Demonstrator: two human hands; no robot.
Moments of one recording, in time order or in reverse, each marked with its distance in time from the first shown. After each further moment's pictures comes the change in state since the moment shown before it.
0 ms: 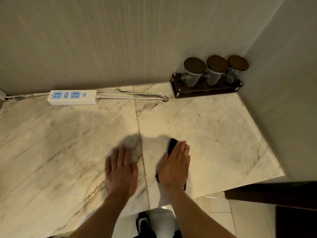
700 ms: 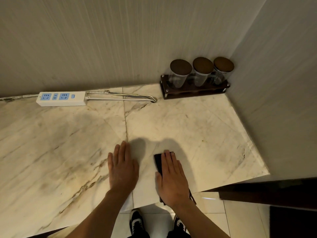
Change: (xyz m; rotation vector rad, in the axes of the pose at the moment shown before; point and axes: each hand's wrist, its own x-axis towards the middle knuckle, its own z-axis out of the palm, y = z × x) left_hand 0.000 0.055 -0.007 -0.173 0.027 0.041; right_hand -0.014 0.080 -0.015 -0.103 -0.101 -0.456
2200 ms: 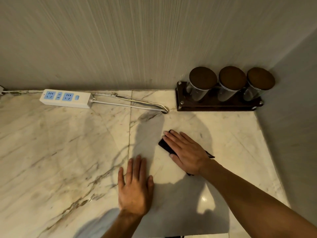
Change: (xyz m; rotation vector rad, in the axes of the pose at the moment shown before) left_hand 0.019 0.039 0.031 0.136 -0.060 -0.086; right_hand 0.195 0.082 -0.038 -0.207 -0.293 -0.668
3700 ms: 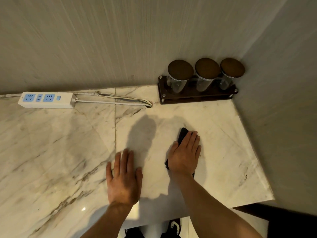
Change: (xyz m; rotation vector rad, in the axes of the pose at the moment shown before) left_hand -0.002 0.000 -0.001 0.011 0.011 0.010; right_hand -0.029 -0.064 0.019 0.277 0.334 1.160
